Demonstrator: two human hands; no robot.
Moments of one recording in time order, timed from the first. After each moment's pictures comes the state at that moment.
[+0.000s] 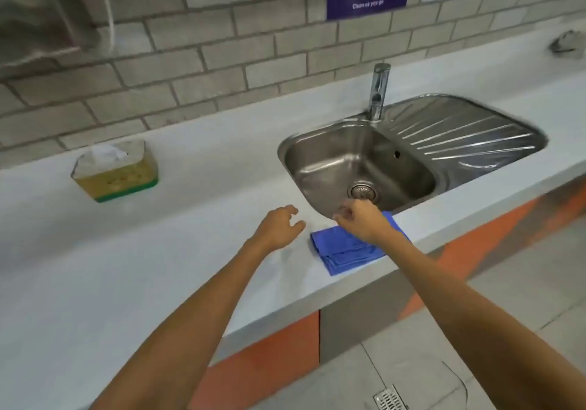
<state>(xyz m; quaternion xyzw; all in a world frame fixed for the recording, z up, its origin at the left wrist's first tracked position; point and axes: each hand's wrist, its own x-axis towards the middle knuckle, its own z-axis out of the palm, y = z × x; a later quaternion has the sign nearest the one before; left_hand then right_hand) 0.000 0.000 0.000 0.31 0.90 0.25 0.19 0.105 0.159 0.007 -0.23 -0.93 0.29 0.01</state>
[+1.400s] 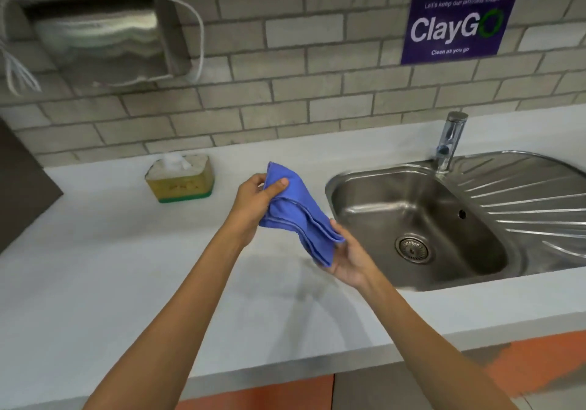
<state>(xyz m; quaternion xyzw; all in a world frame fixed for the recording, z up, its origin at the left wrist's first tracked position) -0.030 -0.034 0.117 0.06 0.71 0.69 0.11 0.025 0.128 0.002 -0.10 -0.34 0.93 -0.11</state>
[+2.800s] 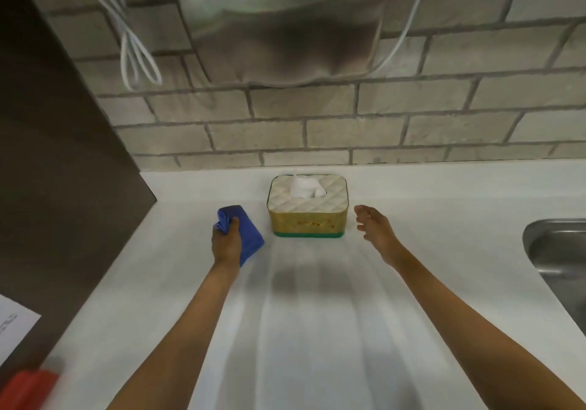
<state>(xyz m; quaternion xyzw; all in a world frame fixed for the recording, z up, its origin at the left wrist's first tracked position) -0.337 -0.350 -0.009 -0.27 0.69 0.67 -0.05 -0.317 -0.090 -0.006 -0.20 -0.75 0.63 -0.02</state>
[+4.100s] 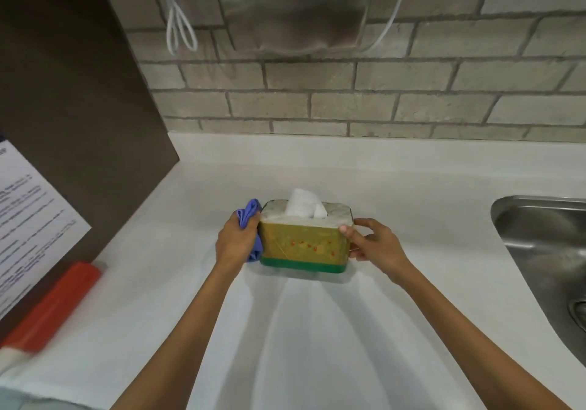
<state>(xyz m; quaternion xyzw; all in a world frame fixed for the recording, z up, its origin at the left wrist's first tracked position) -0.186 -0.336 0.004 -0.18 0.86 0.47 -0.06 -0.152 -0.092 0.011 -0.11 -0.81 0.58 -0.05</state>
